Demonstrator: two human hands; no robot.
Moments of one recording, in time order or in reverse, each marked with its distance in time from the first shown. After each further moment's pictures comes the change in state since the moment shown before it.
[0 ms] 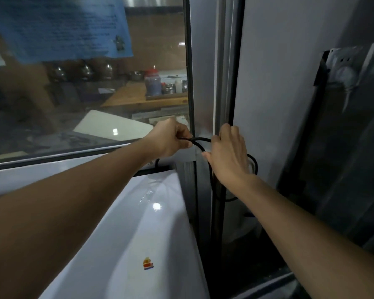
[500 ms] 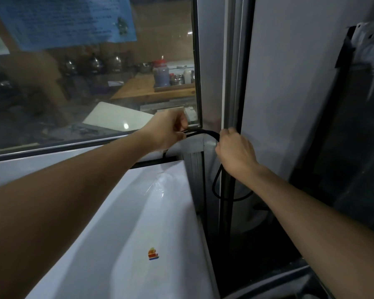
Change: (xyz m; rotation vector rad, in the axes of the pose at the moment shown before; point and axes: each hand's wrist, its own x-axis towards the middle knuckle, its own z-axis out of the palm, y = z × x) left_hand -0.010 -0.011 -0.004 0.089 0.041 -0.023; right_hand 0.006 0.005 0.024 0.192 -0.159 0.090
